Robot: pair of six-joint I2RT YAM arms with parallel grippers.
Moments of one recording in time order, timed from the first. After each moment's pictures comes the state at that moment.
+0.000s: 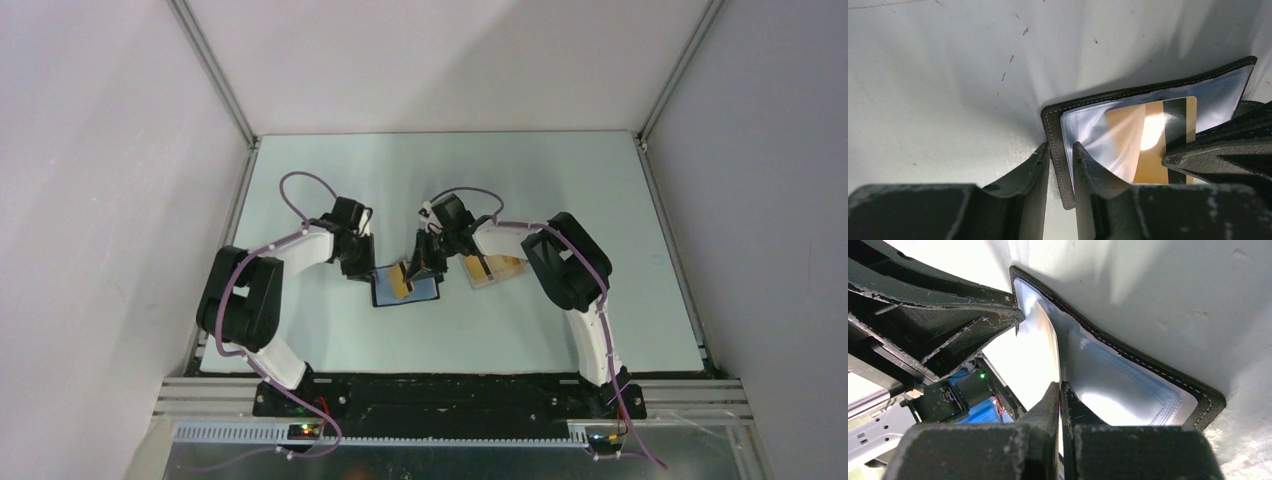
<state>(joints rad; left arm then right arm) -0.31 1.65 0.91 -0.48 0.14 -0.38 0.70 2.13 1.36 -0.13 -0.66 0.76</state>
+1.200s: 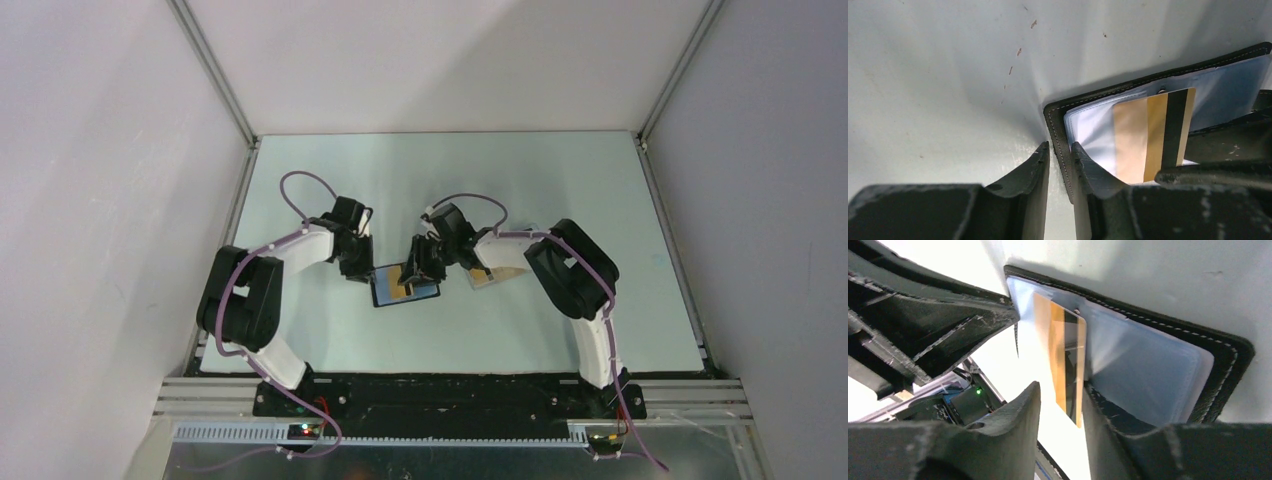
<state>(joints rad) -0.31 1.65 0.93 -0.52 0.12 -0.37 0.75 2.07 1.22 0.02 -0.53 0.87</state>
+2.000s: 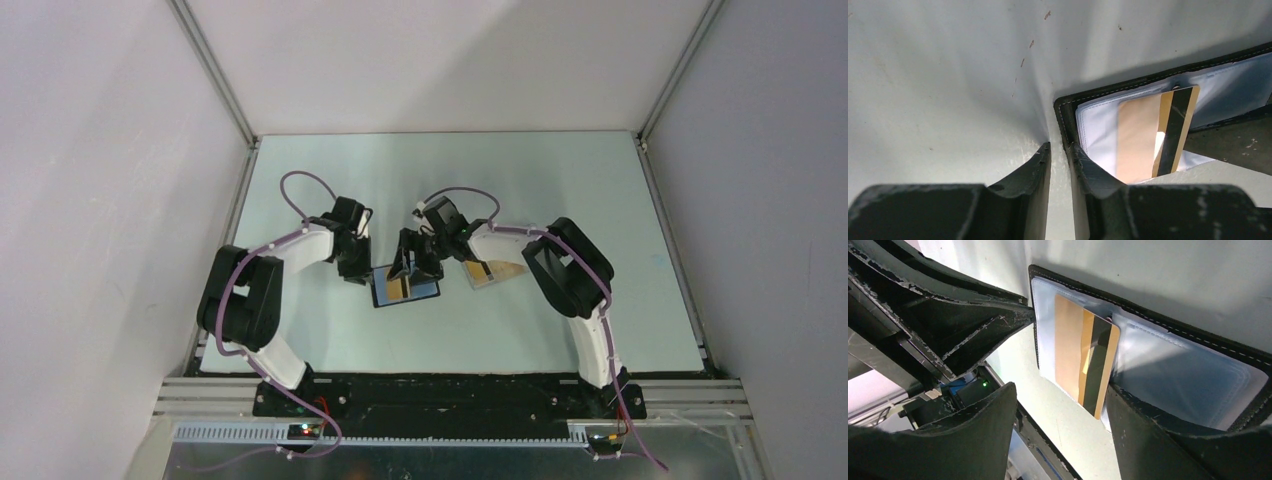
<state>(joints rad) -0.31 1.65 0.93 -0.55 0.10 -0.36 0.76 2.09 1.34 -0.10 -0.57 0.82</state>
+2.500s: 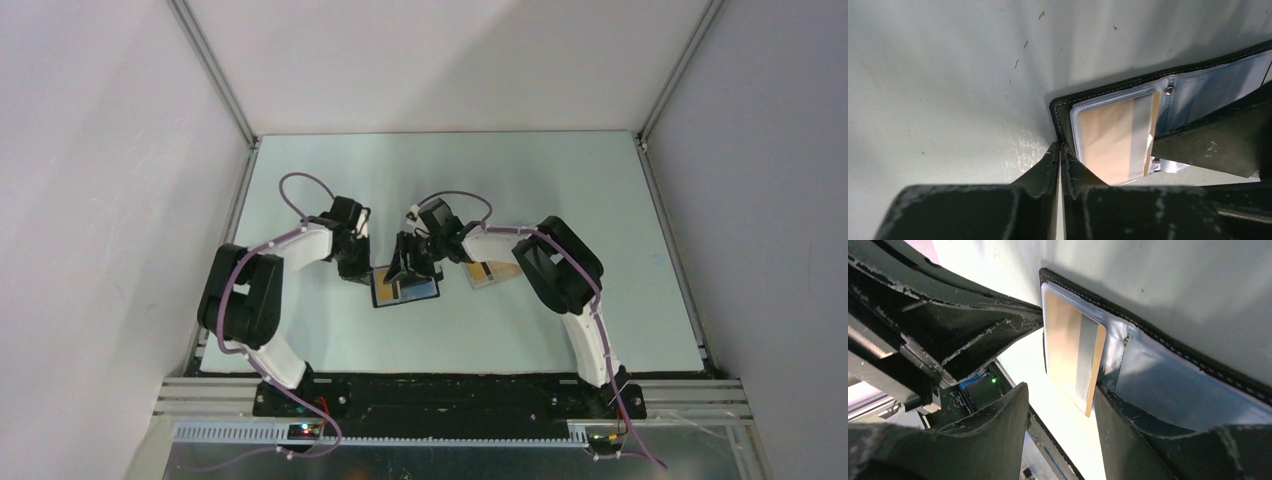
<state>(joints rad) -0.29 1.66 0.93 -0.55 0.14 -0.36 0.77 2.14 1.36 -0.03 -0.65 0.86</state>
